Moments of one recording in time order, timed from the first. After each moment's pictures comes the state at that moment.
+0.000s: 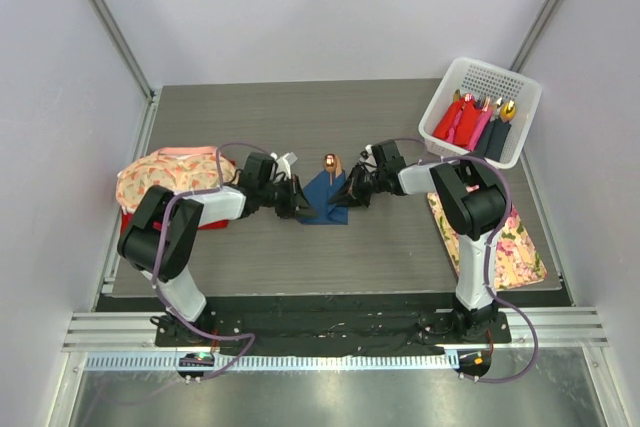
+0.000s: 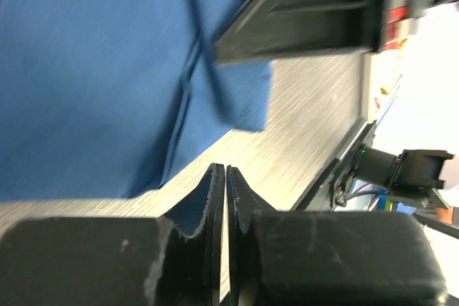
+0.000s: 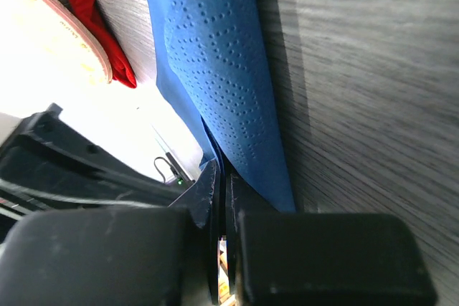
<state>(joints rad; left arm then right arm) -0.43 1.71 0.81 0.11 0.65 -0.65 0.40 2.04 1.06 0.09 -0.75 0.97</state>
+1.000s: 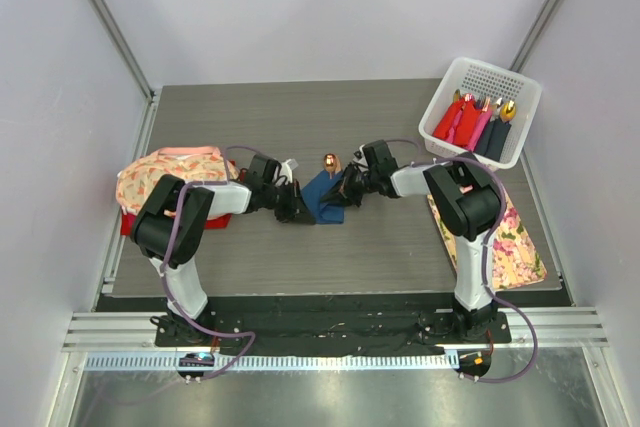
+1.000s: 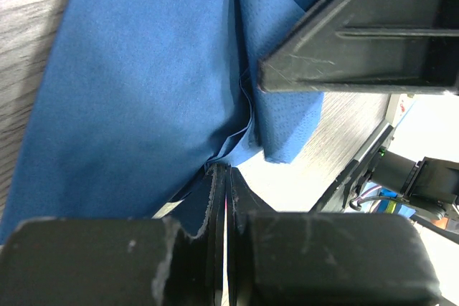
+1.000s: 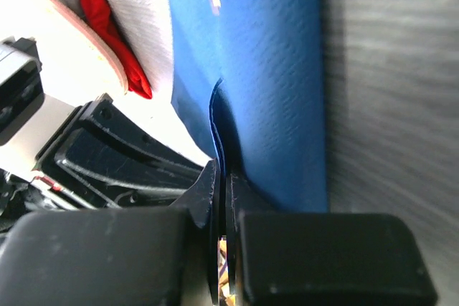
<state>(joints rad) -0.42 1.82 0.86 0.02 0.63 -0.62 0.46 2.05 1.08 0.15 -0.71 1.08</state>
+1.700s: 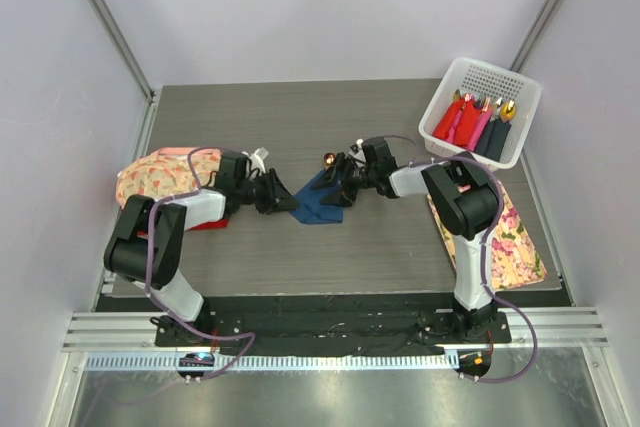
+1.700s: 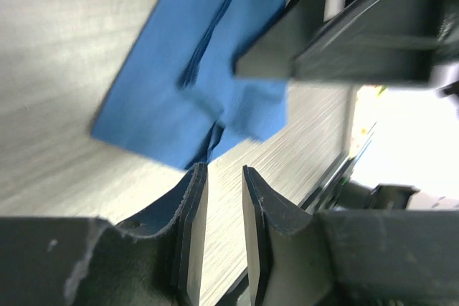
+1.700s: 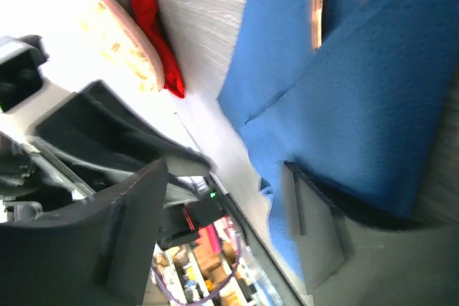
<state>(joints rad) -0.28 1.64 0.73 0.11 0.66 -0.69 0.46 2.07 1.08 0.30 -0.75 1.14</state>
